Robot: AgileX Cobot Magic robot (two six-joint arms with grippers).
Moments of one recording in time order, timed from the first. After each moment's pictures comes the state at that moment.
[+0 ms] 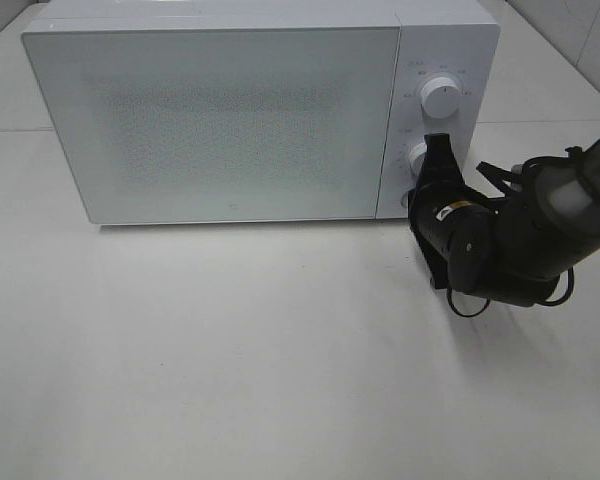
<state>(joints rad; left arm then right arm) 0.03 0.00 -0.50 -0.09 1.04 0.07 0.47 2.12 -0.82 0.57 -0.90 1.24</state>
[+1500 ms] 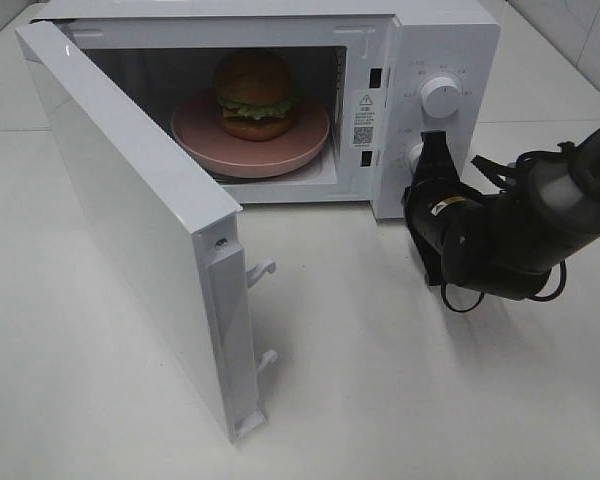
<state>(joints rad) 0.03 0.00 -0.50 -0.09 1.04 0.07 0.48 2.13 -0.85 0.58 -0.88 1.24</state>
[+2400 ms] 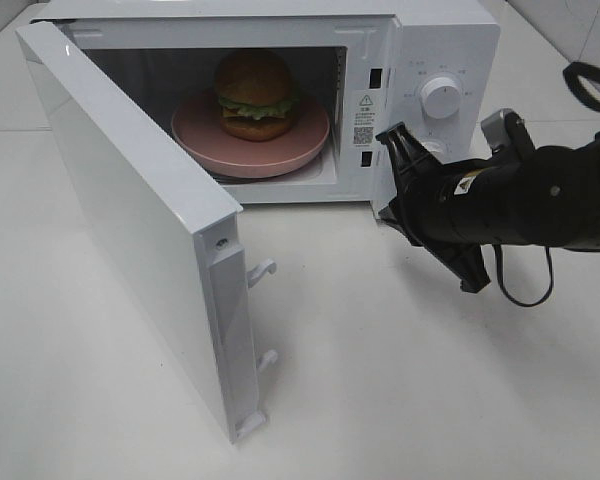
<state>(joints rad) 0.03 0.00 -0.50 -0.09 1.04 0.07 0.49 1.75 -0.72 0.31 -0.31 0.96</state>
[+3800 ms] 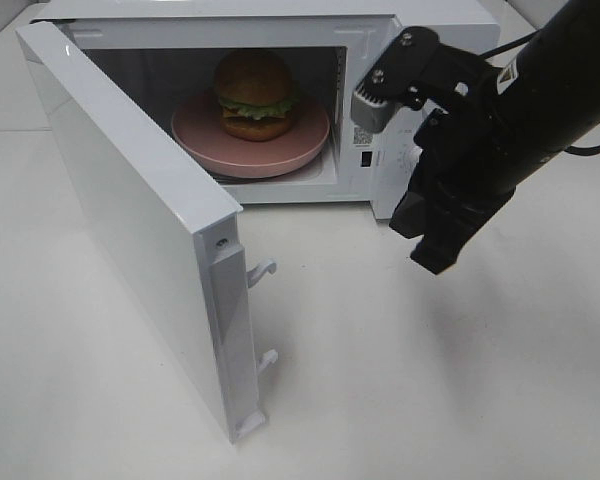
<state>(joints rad) 0.03 0.00 -0.50 -0.09 1.04 0.07 0.51 1.51 -1.00 0.14 0.64 -0.73</state>
